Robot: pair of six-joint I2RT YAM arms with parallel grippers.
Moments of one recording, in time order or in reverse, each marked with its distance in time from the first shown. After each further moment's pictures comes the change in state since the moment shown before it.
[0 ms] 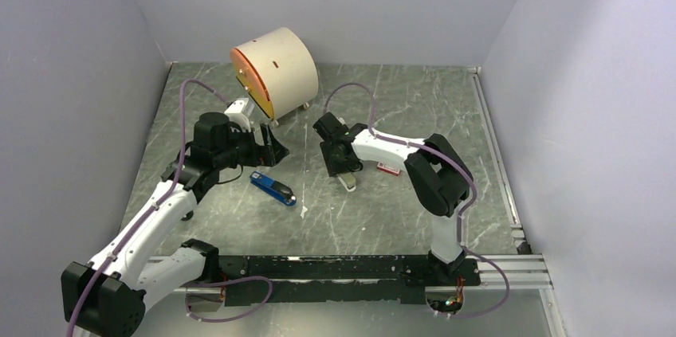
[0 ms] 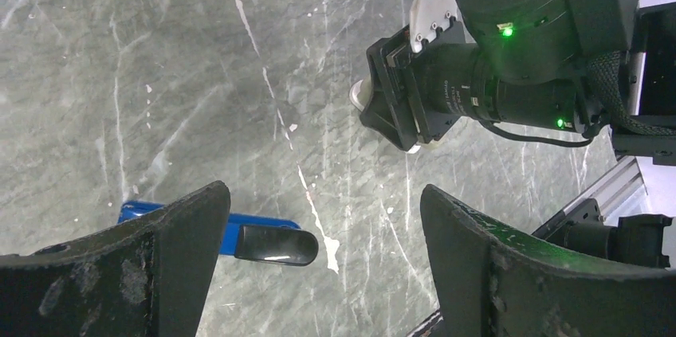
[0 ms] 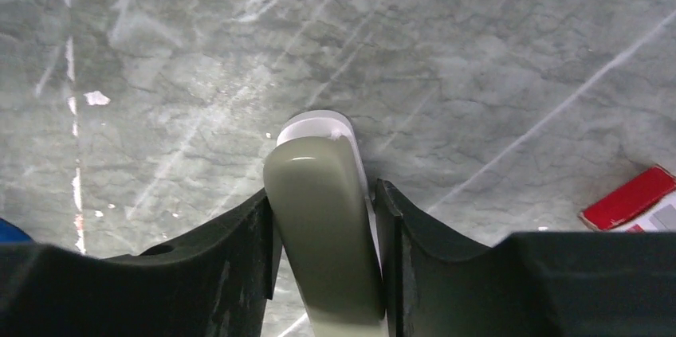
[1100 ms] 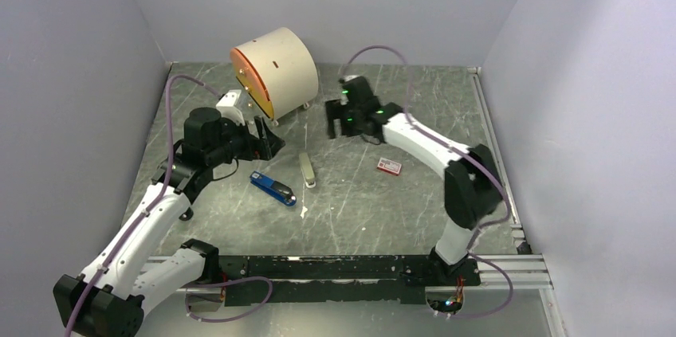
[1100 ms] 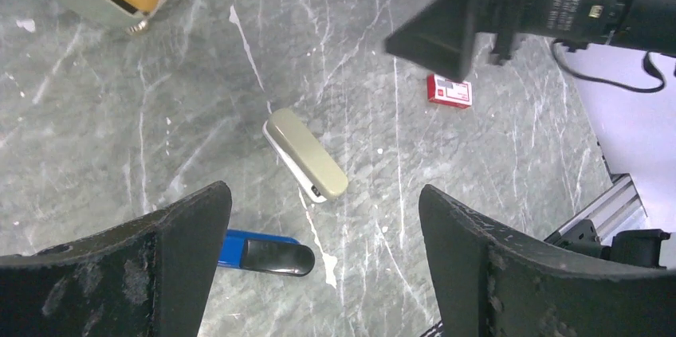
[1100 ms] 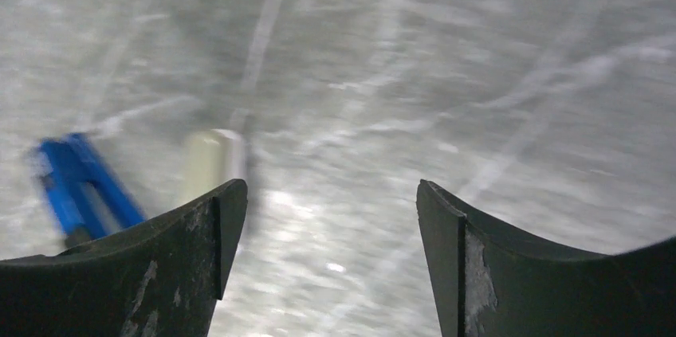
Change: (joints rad) left arm 0.000 -0.045 0.071 -0.047 -0.048 0.009; right arm -0.097 -0.138 0.110 0.143 -0.124 -0.031
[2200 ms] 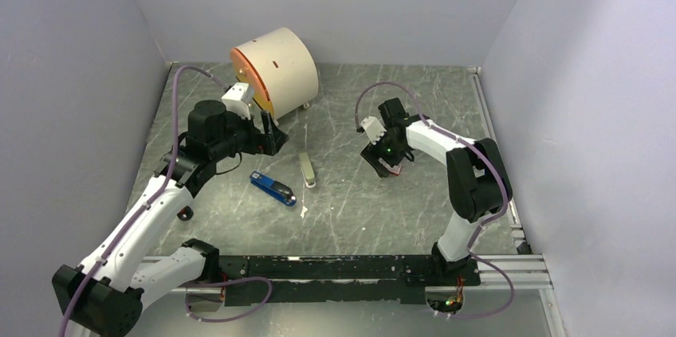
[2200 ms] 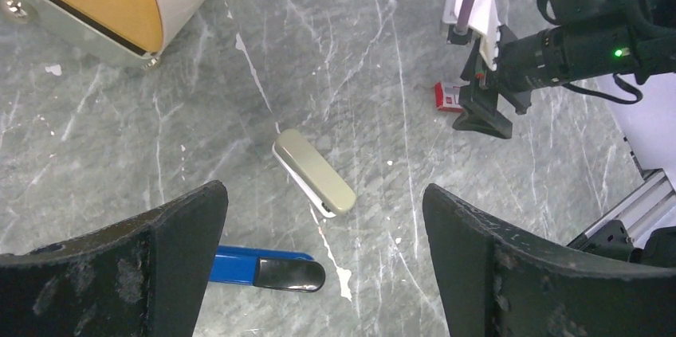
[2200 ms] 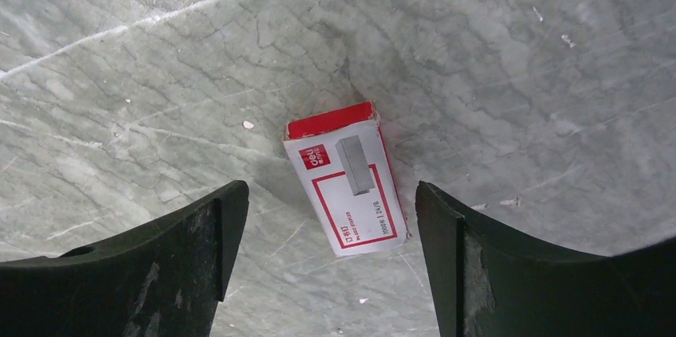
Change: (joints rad) left arm -0.044 0.039 0.085 -0.011 -0.053 0.073; right arm -0.303 -0.048 -0.305 -0.189 -0.175 -0.892
